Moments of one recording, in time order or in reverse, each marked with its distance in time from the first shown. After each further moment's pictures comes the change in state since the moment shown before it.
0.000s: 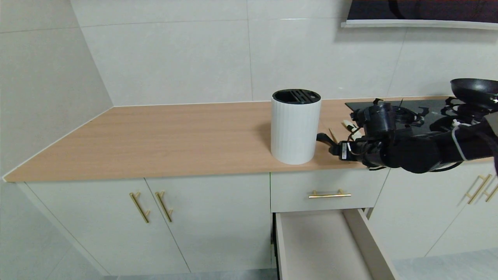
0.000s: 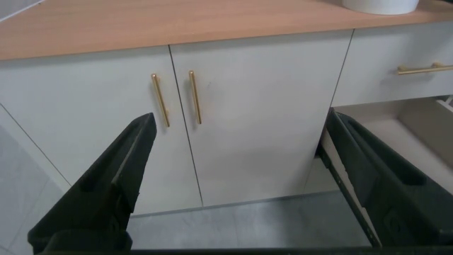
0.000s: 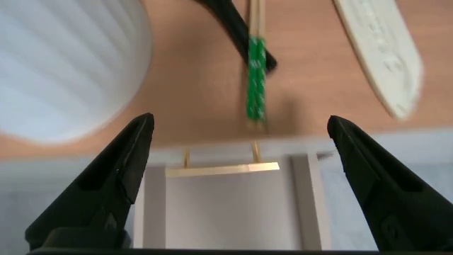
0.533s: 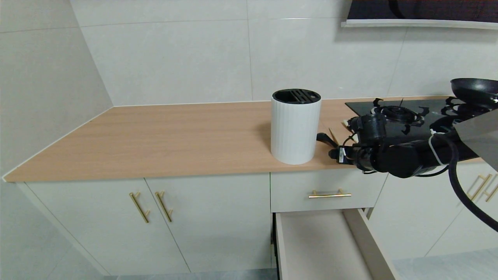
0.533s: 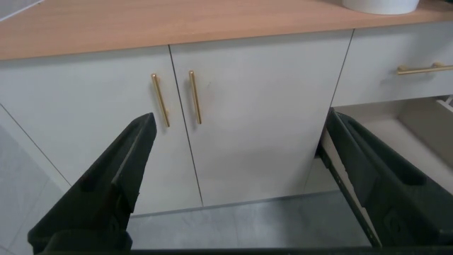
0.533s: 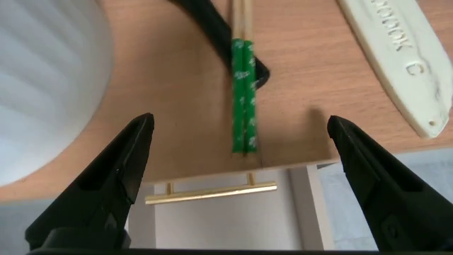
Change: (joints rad) left arm 0.000 0.000 0.000 0.000 0.000 0.000; right arm -0.024 0.093 -0.030 -0.063 -0.031 0.011
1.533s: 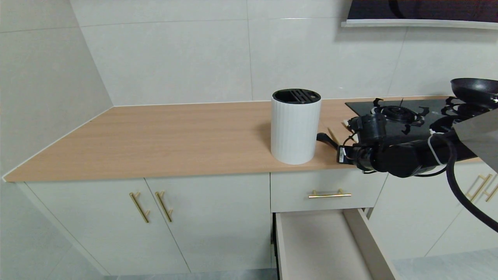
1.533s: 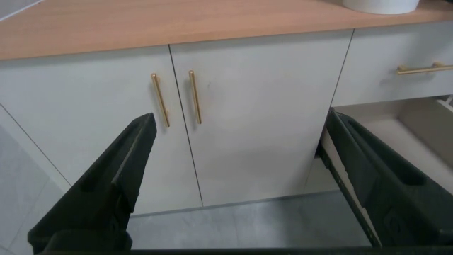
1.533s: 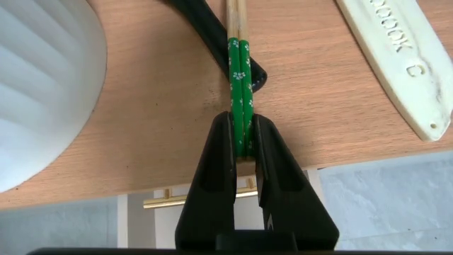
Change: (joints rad) left arm 0.000 0.000 0.000 0.000 0.000 0.000; right arm -0.004 0.005 -0.006 0.001 -0.001 0.003
